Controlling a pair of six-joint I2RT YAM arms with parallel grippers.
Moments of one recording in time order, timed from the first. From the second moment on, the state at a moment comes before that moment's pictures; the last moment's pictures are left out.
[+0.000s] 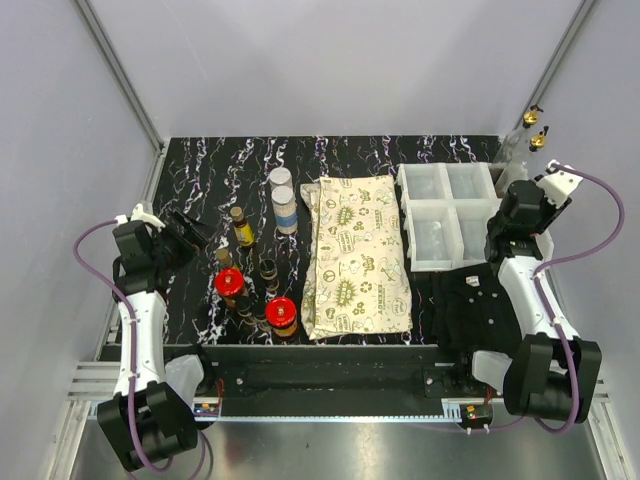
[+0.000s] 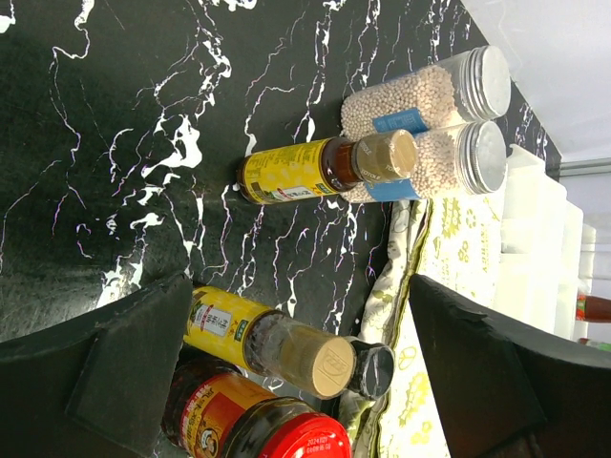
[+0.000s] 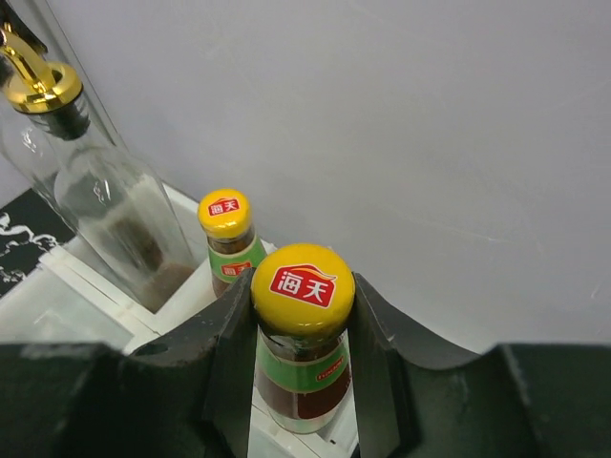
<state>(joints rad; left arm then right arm) 0.34 0.88 0.66 -0.34 0.47 -0.58 -0.13 1.15 0.80 0.22 0.86 0.13</state>
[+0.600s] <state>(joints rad) 0.34 0.91 0.66 -0.34 0.46 -0.58 -0.16 1.26 0.72 0.47 0.84 0.08</state>
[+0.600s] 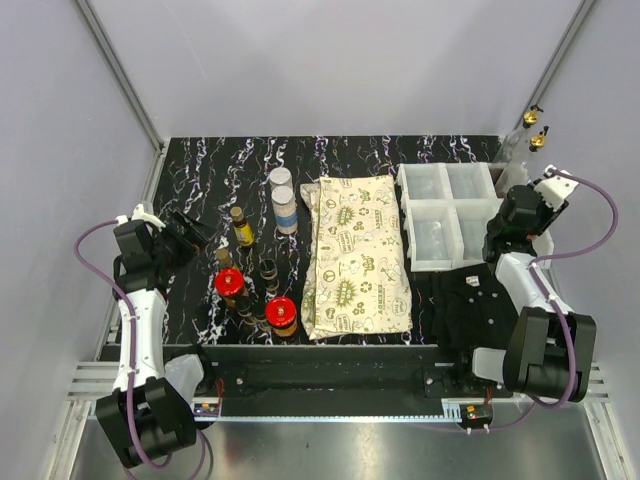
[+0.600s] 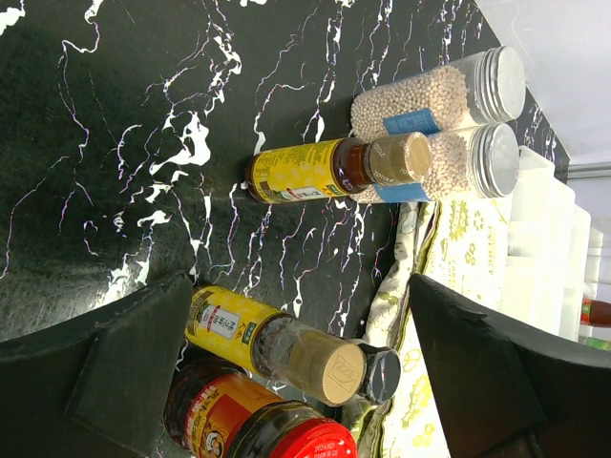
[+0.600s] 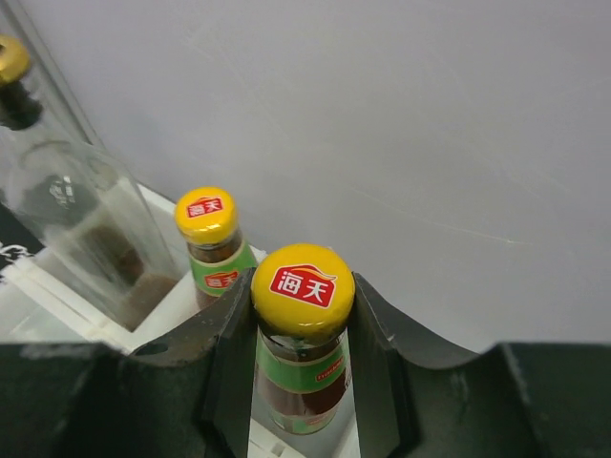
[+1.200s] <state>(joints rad) 0.34 0.91 0.66 -0.34 0.46 -0.58 -0.21 1.38 0.69 0.47 0.77 0.17</state>
